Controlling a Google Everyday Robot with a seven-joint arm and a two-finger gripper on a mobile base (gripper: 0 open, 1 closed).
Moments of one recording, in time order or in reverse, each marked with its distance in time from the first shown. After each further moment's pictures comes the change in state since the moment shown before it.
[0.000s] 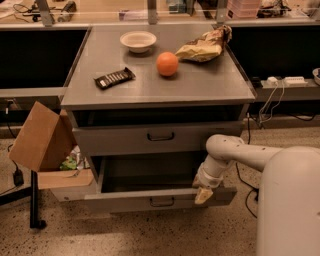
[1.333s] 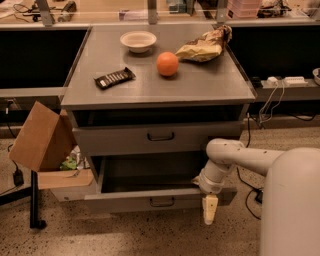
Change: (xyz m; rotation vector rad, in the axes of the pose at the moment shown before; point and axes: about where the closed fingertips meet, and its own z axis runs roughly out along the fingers) arm 0.000 0.026 0.006 -0.061 0.005 -0.045
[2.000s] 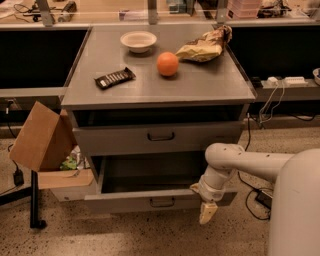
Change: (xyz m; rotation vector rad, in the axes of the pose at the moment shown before) arm -0.005 0.042 0.002 -0.057 0.021 -0.043
